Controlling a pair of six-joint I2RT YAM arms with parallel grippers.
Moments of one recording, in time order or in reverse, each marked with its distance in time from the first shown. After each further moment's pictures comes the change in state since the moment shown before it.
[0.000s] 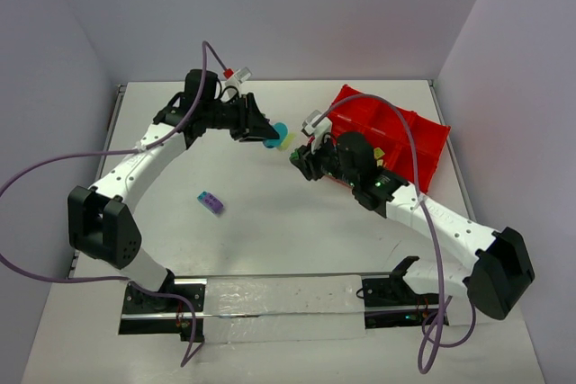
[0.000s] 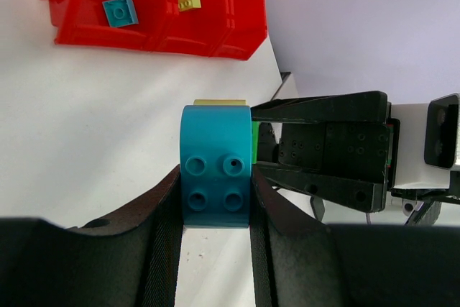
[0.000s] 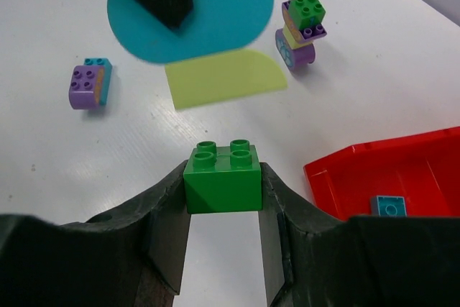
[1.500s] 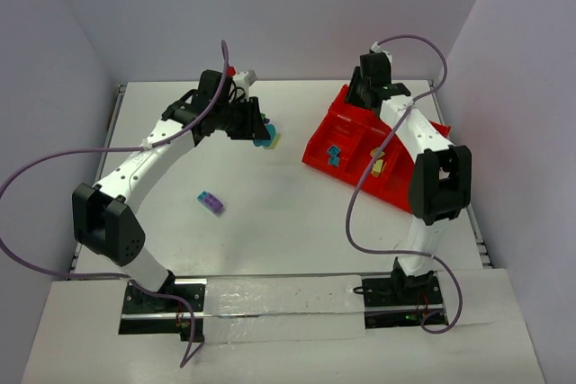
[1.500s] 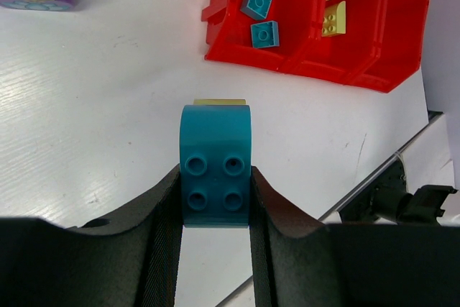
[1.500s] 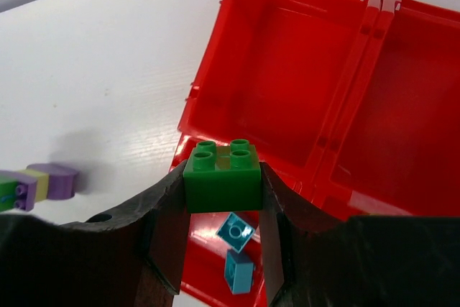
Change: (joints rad) left arm -0.086 0.031 0.097 -0.211 -0.463 0.226; right arm -0.496 0.691 0.781 -0.458 0.259 0.481
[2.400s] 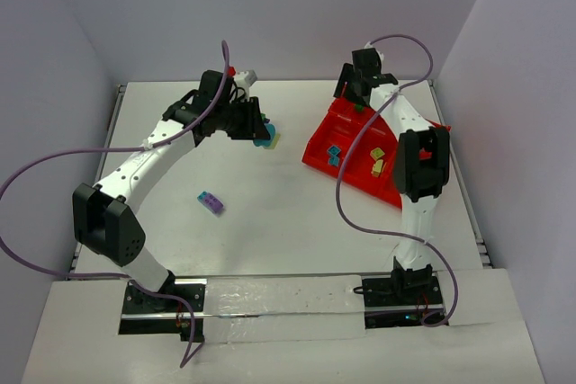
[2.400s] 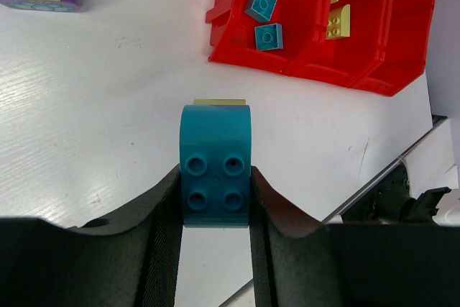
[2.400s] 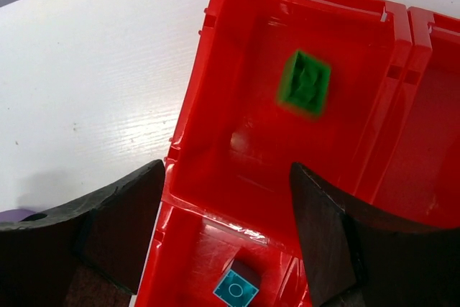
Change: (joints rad) left arm -0.006 0.000 0.000 0.002 -0.023 -0.005; right arm -0.019 0.275 0.257 -0.077 0.002 0.017
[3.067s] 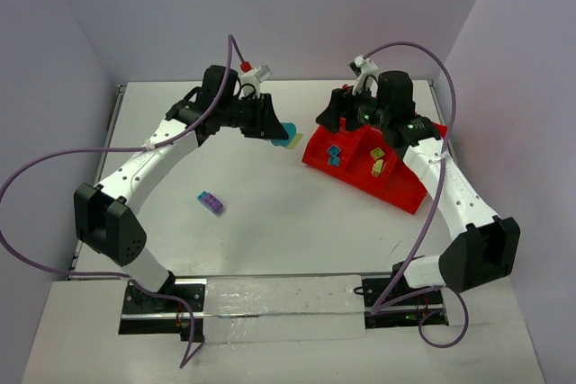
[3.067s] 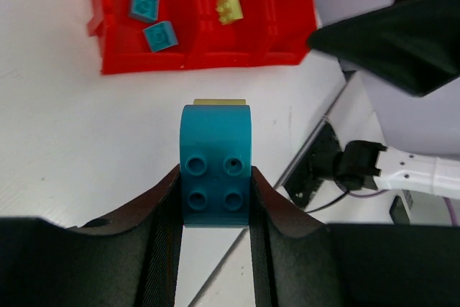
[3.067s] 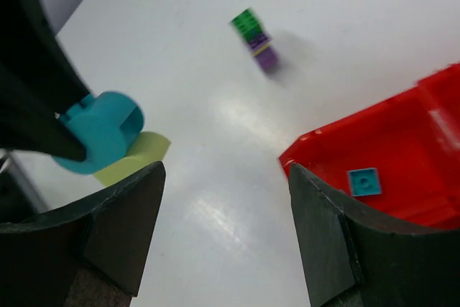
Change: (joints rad) left arm -0.032 0.007 0.032 0.090 0.264 -0.024; right arm 0.089 -0.767 -0.592 0.165 -0.604 -0.298
